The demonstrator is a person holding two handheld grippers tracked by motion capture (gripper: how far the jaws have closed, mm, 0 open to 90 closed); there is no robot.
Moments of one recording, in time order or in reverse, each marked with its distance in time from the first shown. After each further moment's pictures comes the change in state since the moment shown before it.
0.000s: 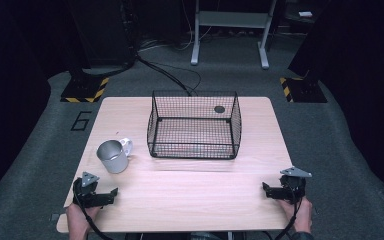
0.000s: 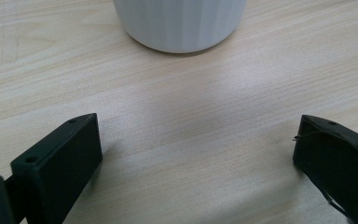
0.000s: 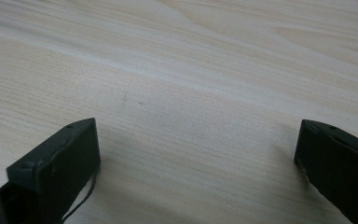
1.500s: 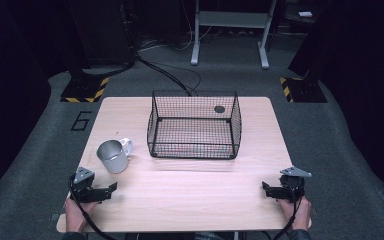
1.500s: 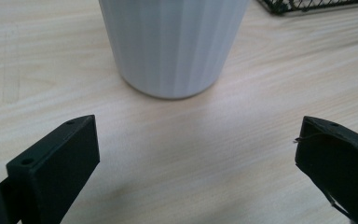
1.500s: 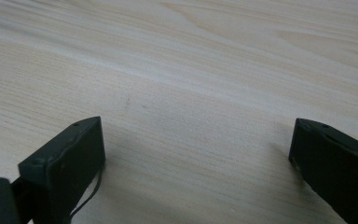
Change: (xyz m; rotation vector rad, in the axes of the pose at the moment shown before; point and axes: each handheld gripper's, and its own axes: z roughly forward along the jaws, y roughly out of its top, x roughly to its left) left arm 0.010 0.018 -0.010 -0.097 -0.096 -0.033; right arm -0.001 0.001 0.001 -0.004 0.012 -0.007
